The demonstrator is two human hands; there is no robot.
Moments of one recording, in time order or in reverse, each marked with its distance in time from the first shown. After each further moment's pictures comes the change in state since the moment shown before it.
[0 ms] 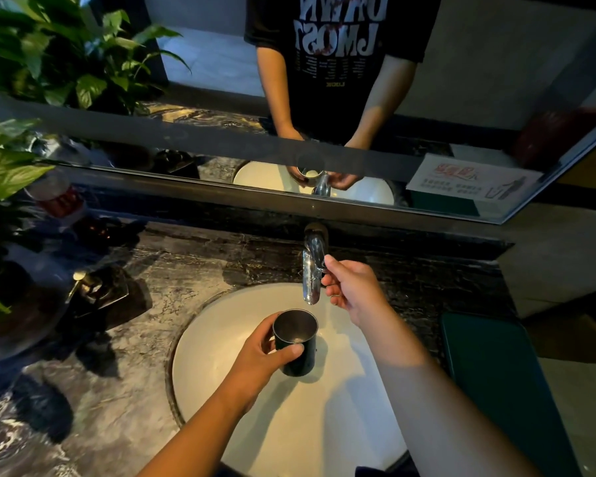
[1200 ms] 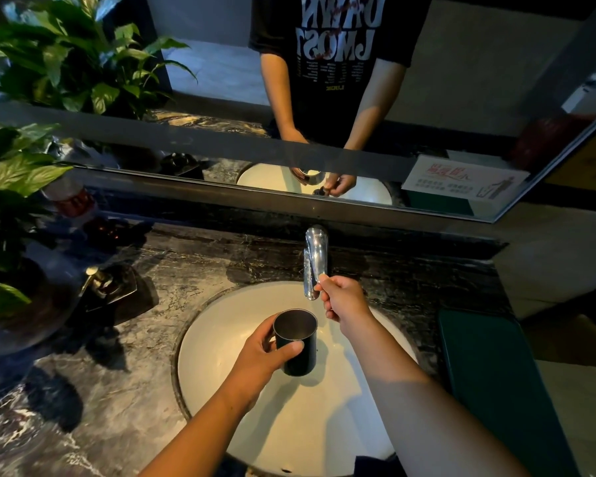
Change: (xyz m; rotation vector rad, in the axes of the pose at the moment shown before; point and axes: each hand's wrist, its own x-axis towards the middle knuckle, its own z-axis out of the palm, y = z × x) left_hand -0.020 0.007 0.004 -0.028 0.006 -0.020; right_hand -0.003 0.036 0.010 -0.089 0.043 0.038
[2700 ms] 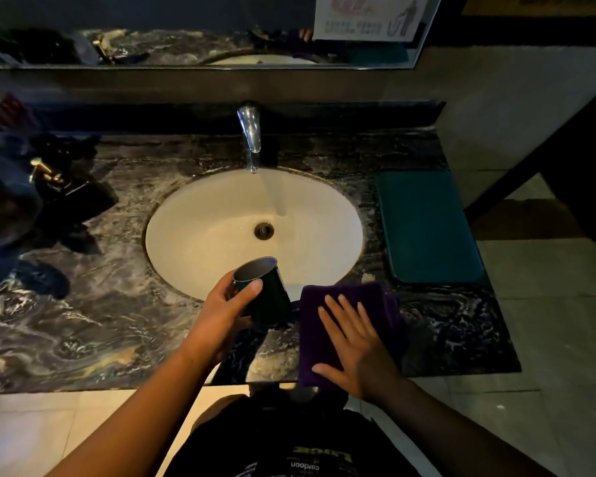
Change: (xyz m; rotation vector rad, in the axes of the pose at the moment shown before) left_hand -0.159 -0.066 0.058 -0.074 0.051 -0.138; right_hand -0.213 0.284 -0.155 -1.208 -0.177 -0.800
